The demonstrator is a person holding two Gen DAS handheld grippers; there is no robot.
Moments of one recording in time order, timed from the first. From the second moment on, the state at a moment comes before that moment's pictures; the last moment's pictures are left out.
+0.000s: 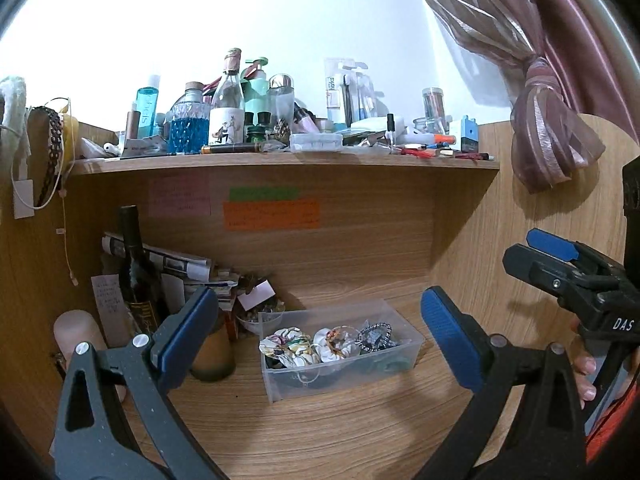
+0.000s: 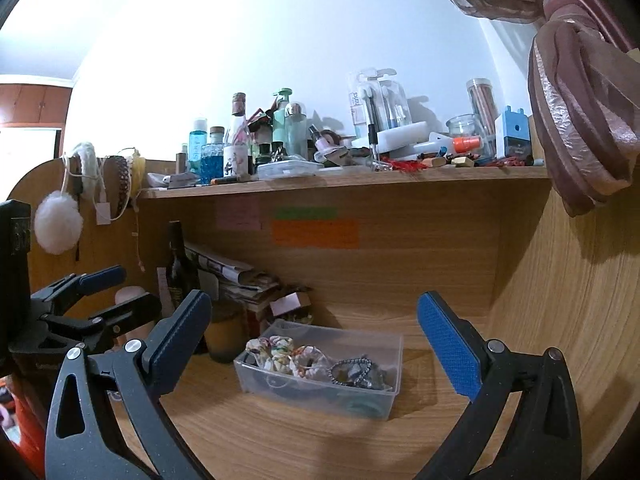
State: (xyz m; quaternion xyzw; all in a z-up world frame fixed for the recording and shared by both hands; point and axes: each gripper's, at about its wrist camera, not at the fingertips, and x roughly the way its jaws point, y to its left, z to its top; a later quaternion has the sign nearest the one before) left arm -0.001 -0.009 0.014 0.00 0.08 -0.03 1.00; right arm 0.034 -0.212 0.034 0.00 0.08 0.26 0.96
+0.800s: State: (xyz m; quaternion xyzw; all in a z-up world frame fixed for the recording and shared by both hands) left arm 0.005 -0.009 0.013 -0.01 0.09 -0.02 1.00; right arm 0.034 -0.209 0.030 0.00 0.08 0.26 0.96
